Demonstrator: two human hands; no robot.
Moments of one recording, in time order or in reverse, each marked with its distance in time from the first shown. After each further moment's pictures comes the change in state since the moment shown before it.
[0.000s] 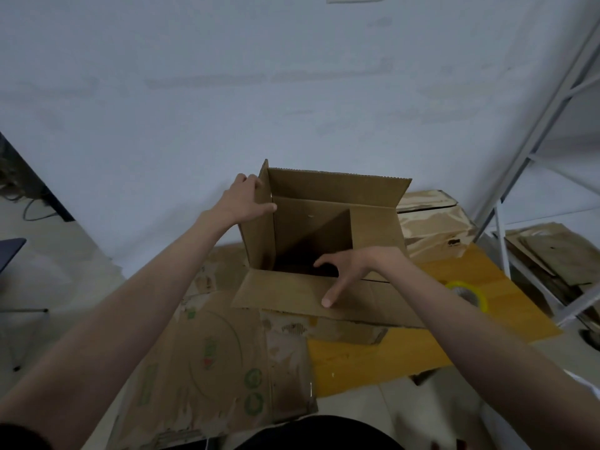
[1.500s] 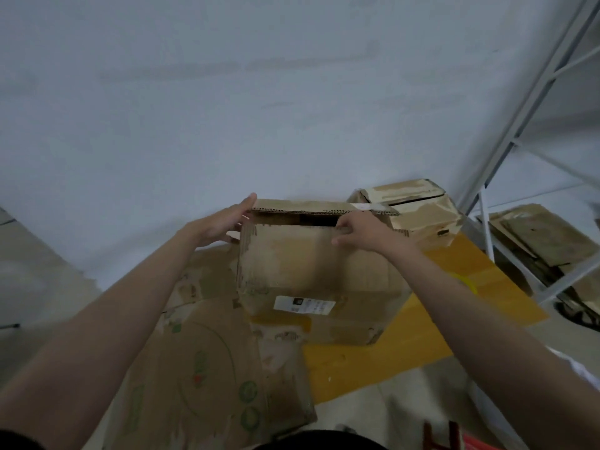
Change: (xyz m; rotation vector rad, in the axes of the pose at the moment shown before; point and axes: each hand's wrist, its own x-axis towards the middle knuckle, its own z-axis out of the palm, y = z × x) left_hand 0.052 -0.050 0.036 -0.605 -0.558 -0.165; right_hand 0.011 0.045 -0.047 0.231 0.634 0.085
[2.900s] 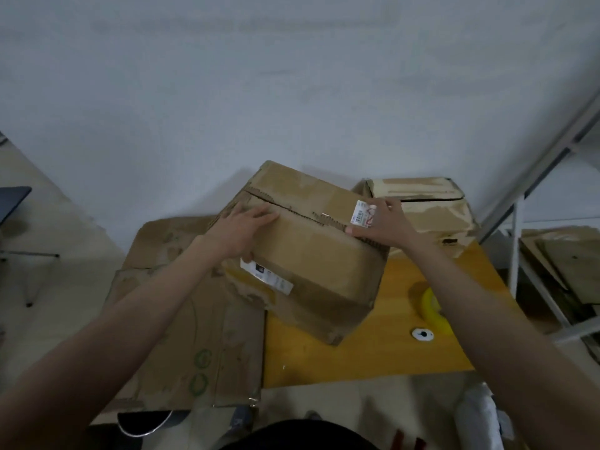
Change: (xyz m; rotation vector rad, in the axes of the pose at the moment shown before) left_hand 0.010 0.026 0.141 1.092 0.206 0.010; right_hand 0.051 0.165 -0.013 0.071 -0.008 0.024
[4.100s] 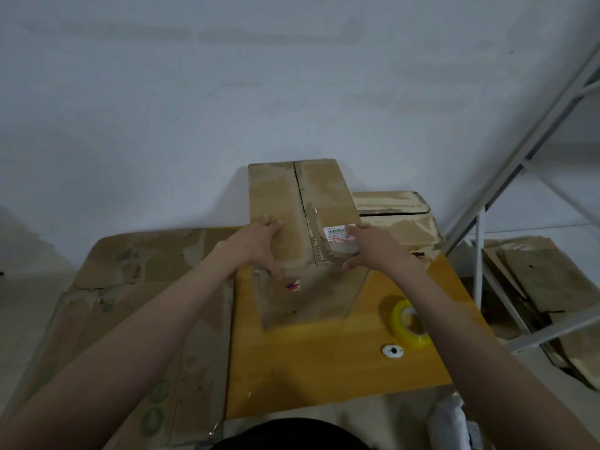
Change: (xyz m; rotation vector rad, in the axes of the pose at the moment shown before) left_hand 0.068 0.088 -0.021 -0.227 -0.094 -0.029; right_hand -0.019 0.007 -0.034 -0.423 -0.091 -0.051
